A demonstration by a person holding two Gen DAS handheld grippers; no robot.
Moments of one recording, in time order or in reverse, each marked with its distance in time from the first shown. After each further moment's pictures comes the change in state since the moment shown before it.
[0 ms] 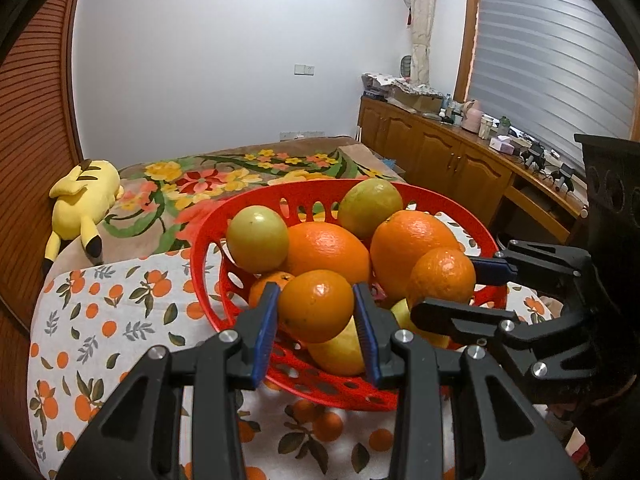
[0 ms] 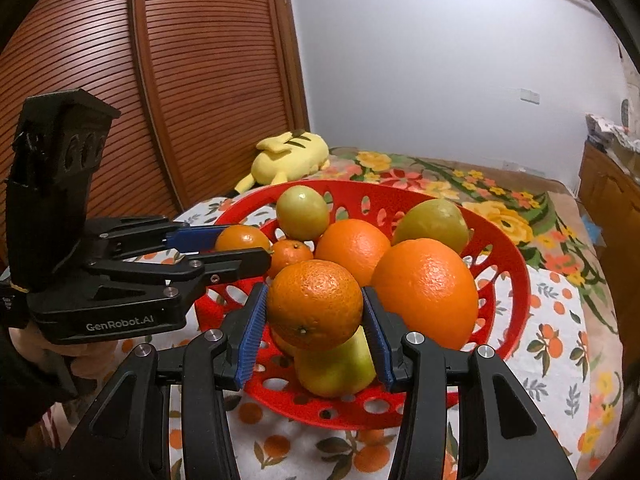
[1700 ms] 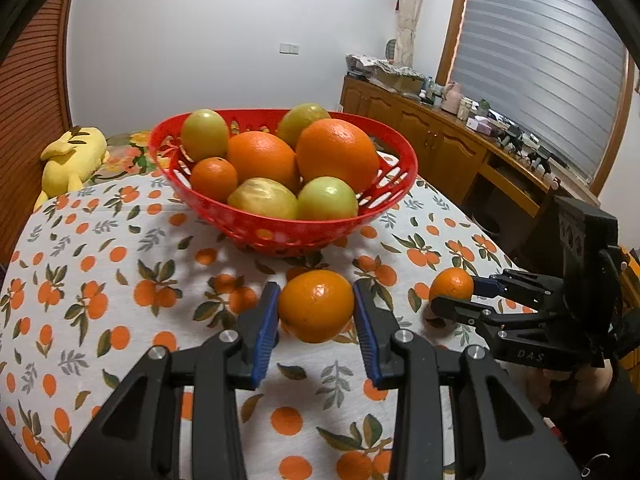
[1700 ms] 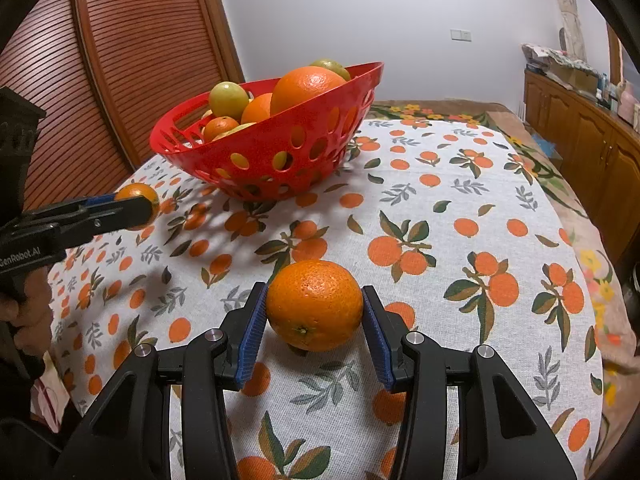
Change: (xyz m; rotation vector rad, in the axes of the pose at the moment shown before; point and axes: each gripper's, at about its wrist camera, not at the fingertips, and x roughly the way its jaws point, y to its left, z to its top) left arm -0.050 -0.050 -0.083 -0.028 0.063 -0.067; right arm -0.060 -0.023 -0.133 0.207 0.085 -0.138
